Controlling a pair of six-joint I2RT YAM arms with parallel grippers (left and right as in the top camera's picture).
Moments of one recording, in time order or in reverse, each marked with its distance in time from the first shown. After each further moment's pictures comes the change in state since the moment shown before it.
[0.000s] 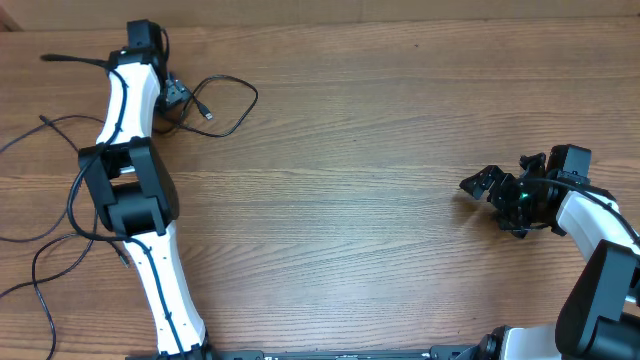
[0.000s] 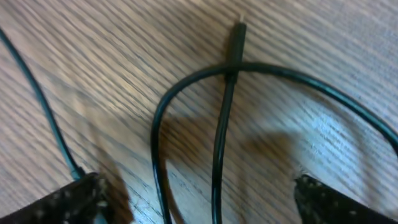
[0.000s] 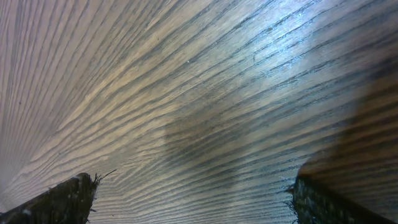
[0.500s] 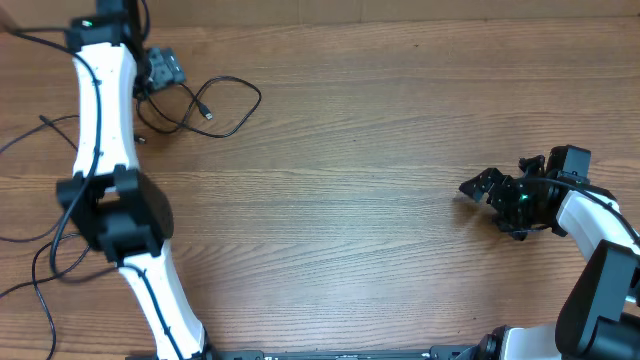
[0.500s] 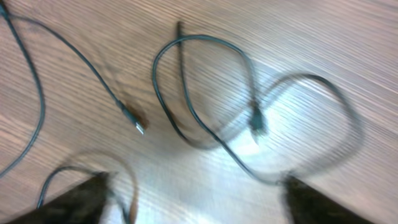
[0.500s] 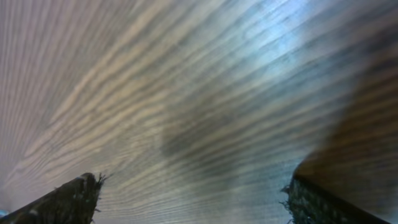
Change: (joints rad) left arm -0.009 -0.228 0.142 -0.322 0.193 0.140; right arm 0.000 0.000 0.004 -0.040 0.001 -0.007
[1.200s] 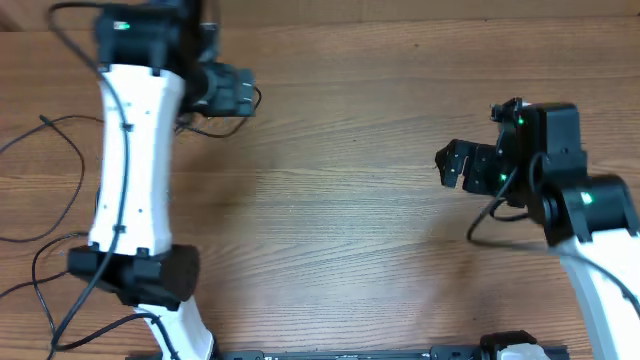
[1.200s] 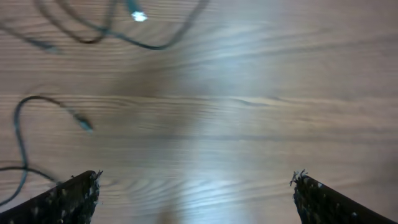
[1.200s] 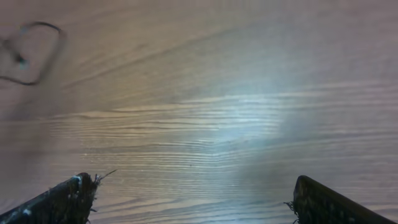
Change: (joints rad) left arm -0.328 -0.309 0.030 -0.411 0.130 0.125; right arm 0.475 -0.459 0.427 -0.455 0.350 -0.022
